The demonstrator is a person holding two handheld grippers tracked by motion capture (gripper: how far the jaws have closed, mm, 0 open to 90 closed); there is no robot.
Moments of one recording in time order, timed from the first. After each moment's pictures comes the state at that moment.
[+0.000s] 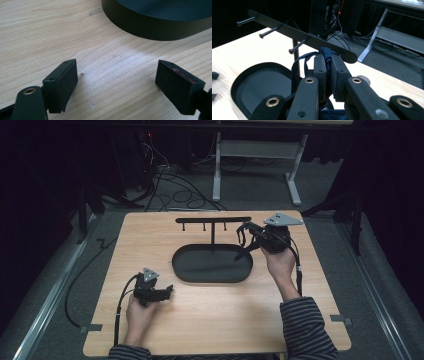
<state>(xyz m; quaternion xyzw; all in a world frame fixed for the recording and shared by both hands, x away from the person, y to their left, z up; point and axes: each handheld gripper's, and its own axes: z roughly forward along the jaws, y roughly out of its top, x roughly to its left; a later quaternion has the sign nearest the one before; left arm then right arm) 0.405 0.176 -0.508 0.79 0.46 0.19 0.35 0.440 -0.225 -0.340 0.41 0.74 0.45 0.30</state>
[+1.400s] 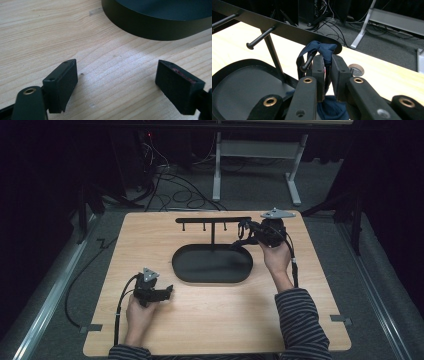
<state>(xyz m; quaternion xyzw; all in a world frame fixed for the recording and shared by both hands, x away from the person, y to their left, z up) 0.405 0.176 -0.508 0.79 0.46 0.19 0.35 0.477 -0.229 -0.359 0.46 0.73 0.41 0.28</state>
